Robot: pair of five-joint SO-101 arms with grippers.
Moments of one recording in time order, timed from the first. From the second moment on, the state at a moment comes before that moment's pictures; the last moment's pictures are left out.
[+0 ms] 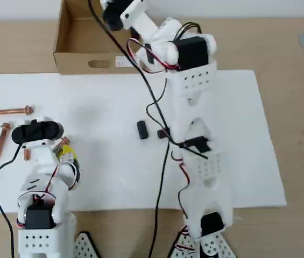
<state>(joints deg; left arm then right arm) -5.2 -104.1 91.3 58.6 -1.1 -21.6 36.4 -80.2 101.1 22.9</state>
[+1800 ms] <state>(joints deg) -5.2 -104.1 91.3 58.6 -1.1 -33.3 16.0 -9.3 88.7 -8.6</state>
